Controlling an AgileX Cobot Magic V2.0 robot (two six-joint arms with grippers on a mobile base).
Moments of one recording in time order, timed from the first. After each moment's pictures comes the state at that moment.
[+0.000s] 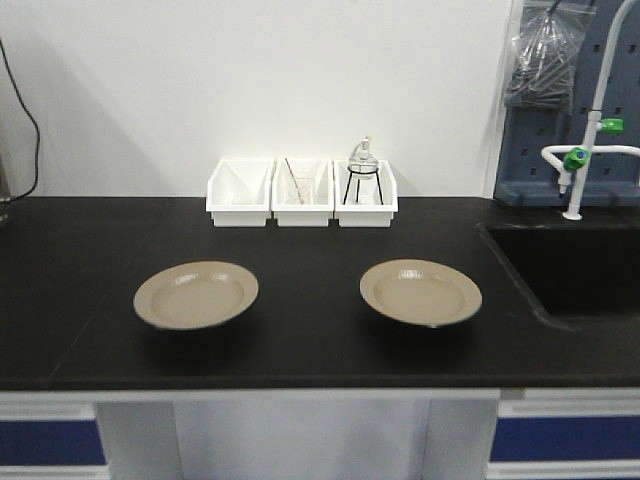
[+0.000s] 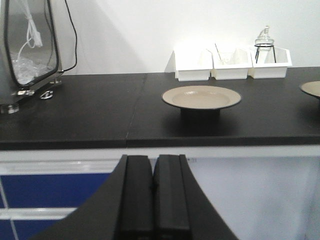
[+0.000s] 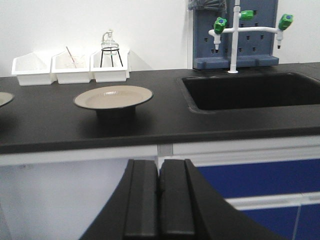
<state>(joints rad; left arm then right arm) 0.04 -0.01 0.03 -0.04 0.08 0.10 -0.05 -0.01 0.03 0.06 0.10 -0.06</state>
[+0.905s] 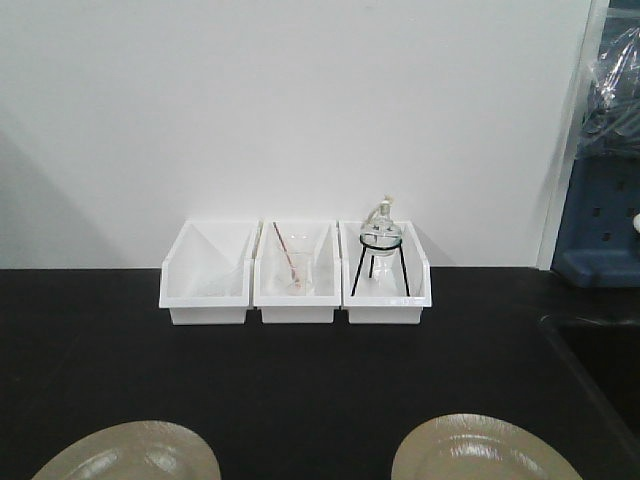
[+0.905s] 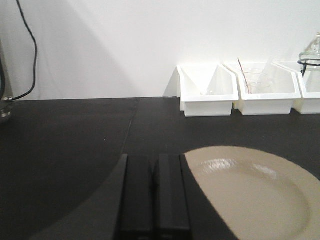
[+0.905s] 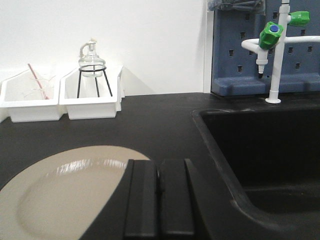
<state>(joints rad) 0.04 -0.01 0.03 -0.04 0.08 0.10 -0.05 -0.01 0.03 0.06 0.10 -0.06</state>
